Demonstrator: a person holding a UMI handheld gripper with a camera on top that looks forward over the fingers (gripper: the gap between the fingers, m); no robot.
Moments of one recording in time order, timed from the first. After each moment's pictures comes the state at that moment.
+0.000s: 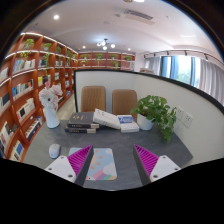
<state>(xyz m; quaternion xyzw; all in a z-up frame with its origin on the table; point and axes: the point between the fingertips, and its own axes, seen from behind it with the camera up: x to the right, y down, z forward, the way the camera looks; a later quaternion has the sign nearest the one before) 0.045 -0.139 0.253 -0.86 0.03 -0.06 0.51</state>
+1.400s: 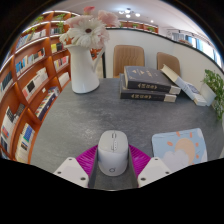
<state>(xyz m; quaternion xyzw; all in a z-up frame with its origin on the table) -0.275 0.023 -0.017 -0.93 -0.02 0.01 0.36</state>
